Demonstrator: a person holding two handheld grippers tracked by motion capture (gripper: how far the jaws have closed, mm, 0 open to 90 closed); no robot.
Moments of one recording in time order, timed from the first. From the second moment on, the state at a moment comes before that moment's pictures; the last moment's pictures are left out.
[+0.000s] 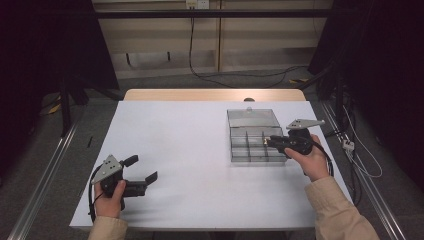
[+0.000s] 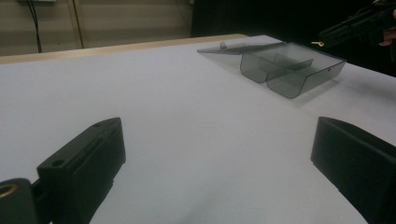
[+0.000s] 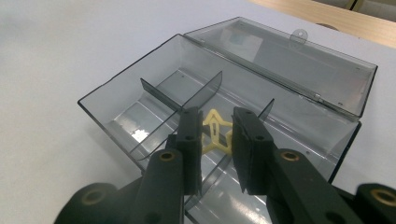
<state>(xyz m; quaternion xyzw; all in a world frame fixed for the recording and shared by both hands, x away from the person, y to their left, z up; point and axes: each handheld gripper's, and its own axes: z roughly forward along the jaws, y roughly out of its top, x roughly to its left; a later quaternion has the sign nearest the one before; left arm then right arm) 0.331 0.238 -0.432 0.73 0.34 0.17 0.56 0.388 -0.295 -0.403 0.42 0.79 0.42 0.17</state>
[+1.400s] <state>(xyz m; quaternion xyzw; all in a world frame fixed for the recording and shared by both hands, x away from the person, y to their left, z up) 0.331 0.238 -0.432 0.73 0.34 0.18 0.56 0.404 -0.302 -0.413 0.44 0.78 0.41 0.17</state>
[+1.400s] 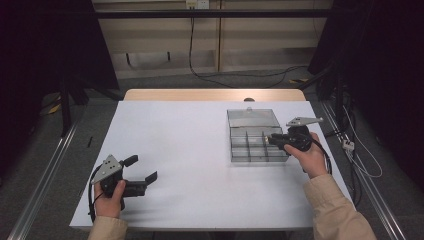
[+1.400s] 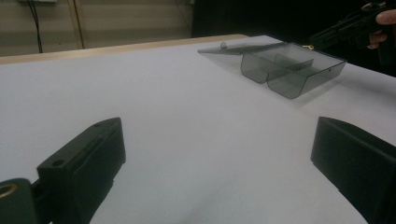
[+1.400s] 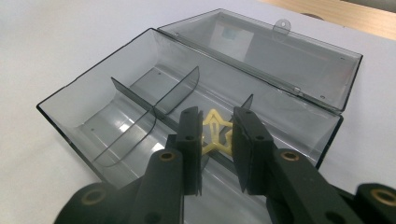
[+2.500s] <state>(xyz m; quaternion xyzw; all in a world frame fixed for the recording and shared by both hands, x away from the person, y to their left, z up) 0.331 0.238 -0.432 0.73 0.34 0.18 0.56 0.414 -0.309 -0.409 0.45 0.77 0.40 0.18</state>
